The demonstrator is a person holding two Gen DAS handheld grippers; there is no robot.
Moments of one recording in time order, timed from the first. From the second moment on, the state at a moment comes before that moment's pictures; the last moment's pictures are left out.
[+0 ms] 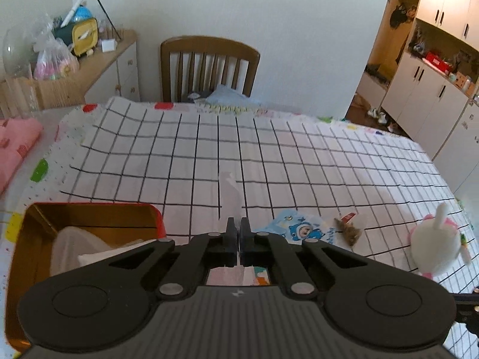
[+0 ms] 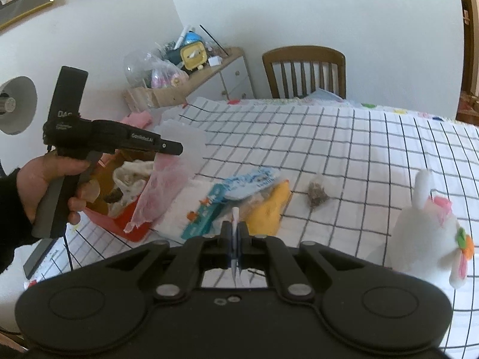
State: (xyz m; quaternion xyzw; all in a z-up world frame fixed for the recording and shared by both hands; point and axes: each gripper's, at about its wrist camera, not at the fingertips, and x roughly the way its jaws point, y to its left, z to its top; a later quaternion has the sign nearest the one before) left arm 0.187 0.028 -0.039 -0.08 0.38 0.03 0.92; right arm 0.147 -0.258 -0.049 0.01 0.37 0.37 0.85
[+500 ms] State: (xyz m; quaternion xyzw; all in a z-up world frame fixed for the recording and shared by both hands) left arm 0.140 0.055 0.022 -0.07 0.35 0.05 0.93; right arm 0.146 -0.195 -0.010 0.02 0.32 0.43 0.84
